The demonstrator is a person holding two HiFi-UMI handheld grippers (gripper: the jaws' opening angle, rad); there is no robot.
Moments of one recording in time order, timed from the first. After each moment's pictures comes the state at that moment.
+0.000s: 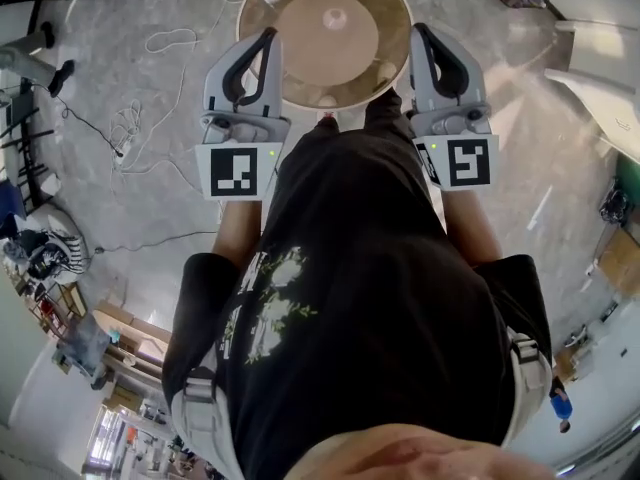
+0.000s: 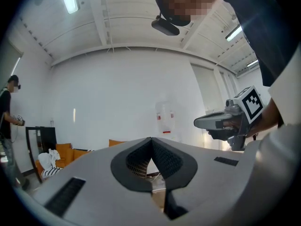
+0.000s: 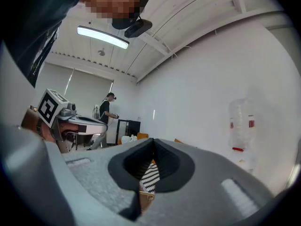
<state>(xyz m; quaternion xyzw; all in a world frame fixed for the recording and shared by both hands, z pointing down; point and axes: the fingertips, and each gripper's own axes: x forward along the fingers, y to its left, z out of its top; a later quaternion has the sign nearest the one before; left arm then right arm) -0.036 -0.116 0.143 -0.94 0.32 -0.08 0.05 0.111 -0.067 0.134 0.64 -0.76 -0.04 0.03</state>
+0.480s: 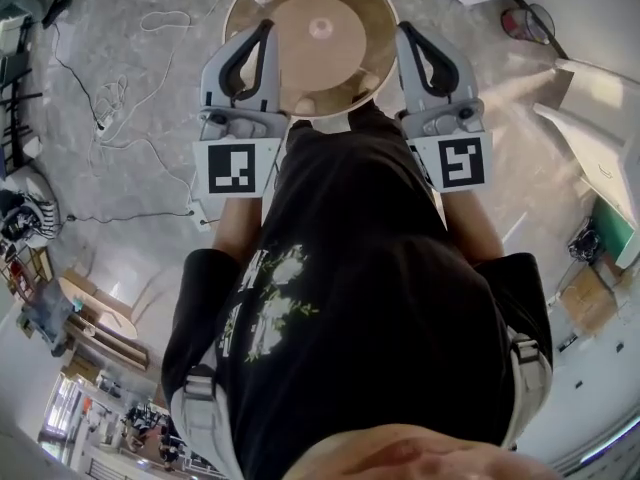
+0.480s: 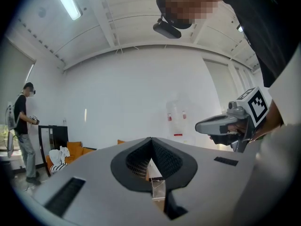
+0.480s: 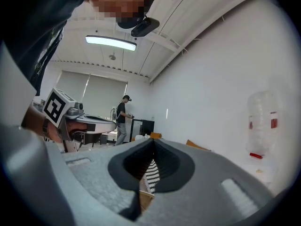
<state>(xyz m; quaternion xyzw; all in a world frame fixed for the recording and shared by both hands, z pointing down) 0.055 -0.161 0.126 -0.91 0.40 -0.06 0.04 0.185 -0.132 0.121 0.55 -0.83 -0.04 0.04</state>
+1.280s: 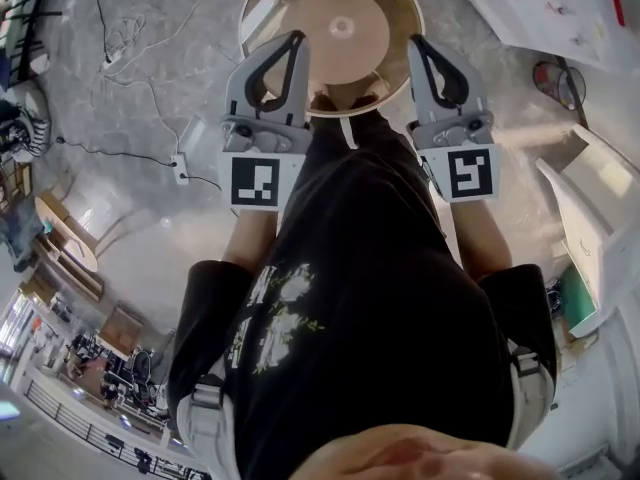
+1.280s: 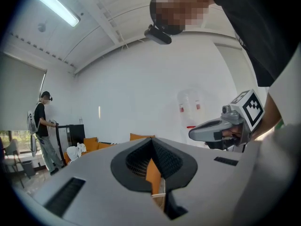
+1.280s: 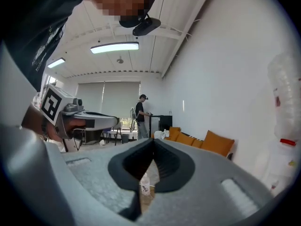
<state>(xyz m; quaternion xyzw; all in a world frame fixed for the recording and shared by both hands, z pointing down) 0.112 -0.212 0.166 -0.86 0.50 -0.08 0.04 0.224 -0.221 0.188 0.43 -0.90 0.01 0.05</state>
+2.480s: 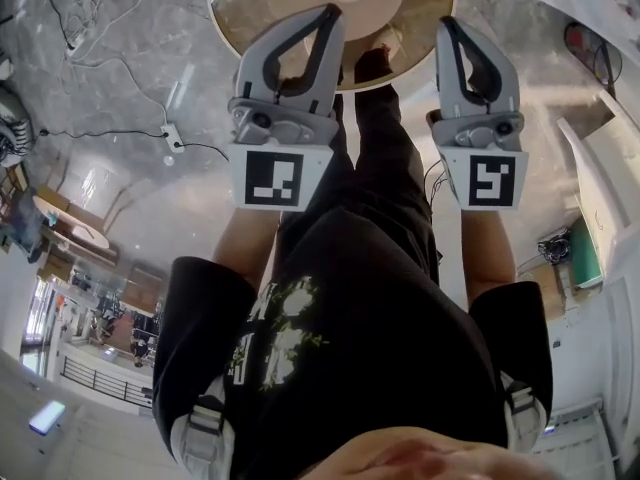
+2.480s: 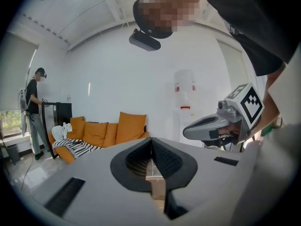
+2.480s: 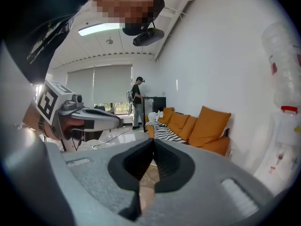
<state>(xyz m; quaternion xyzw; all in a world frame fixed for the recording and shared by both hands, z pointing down) 0.120 -0.310 0.409 -0.89 0.44 -0.13 -0.03 0.212 -0.311 0.425 0.46 -0.88 0.07 0.12</state>
